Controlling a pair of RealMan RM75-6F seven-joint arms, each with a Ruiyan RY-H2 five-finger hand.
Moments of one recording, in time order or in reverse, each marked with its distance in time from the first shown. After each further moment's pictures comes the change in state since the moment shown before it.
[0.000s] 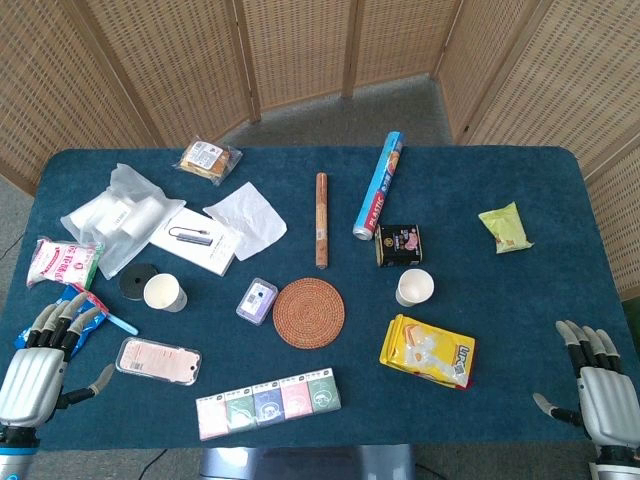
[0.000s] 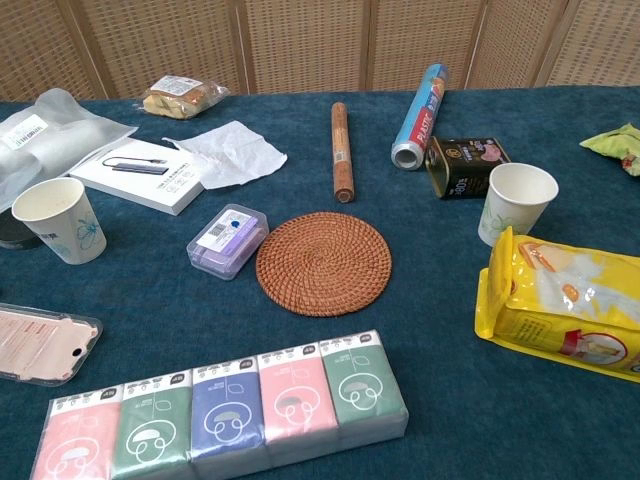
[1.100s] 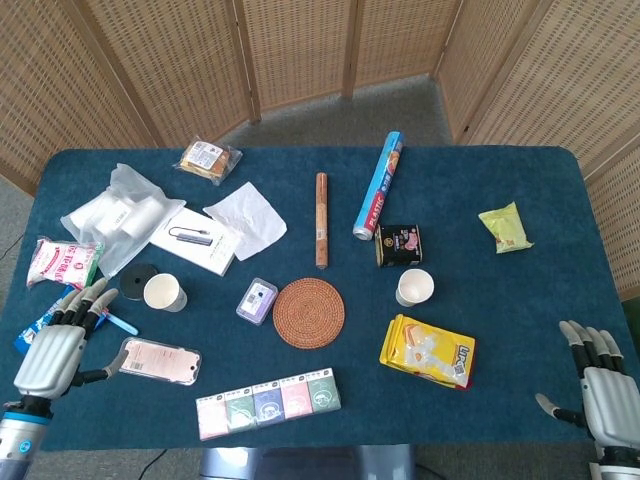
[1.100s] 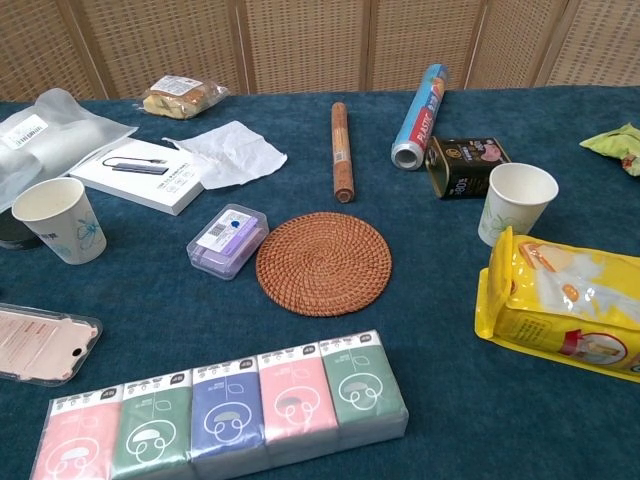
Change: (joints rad) left arm -0.129 0.049 -0.060 -0.026 -0.133 -0.203 -0.018; right arm -0.003 0.010 -0.001 0.001 0.011 -0.007 0.019
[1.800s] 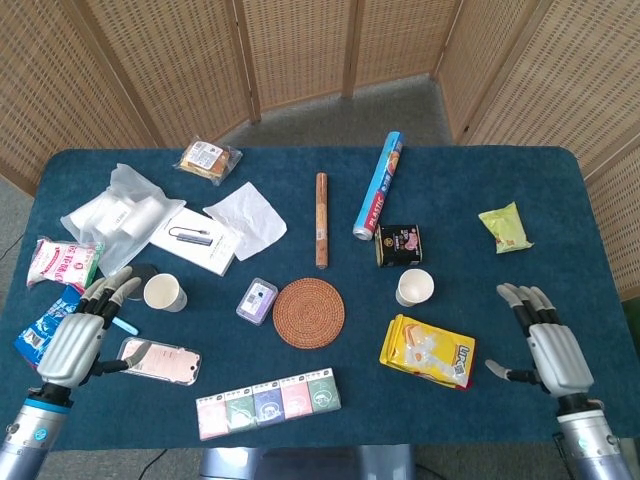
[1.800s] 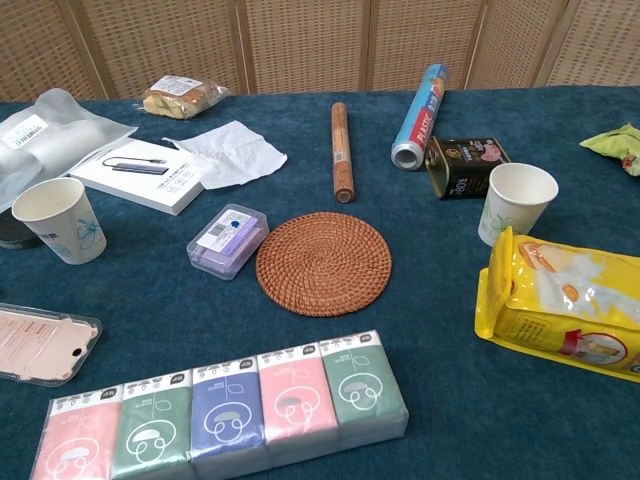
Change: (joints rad) left arm -0.041 -0.014 -0.008 -0.032 0.053 0.009 -0.115; right arm 0.218 -0.005 0.086 -0.005 -0.051 -0.218 0.163
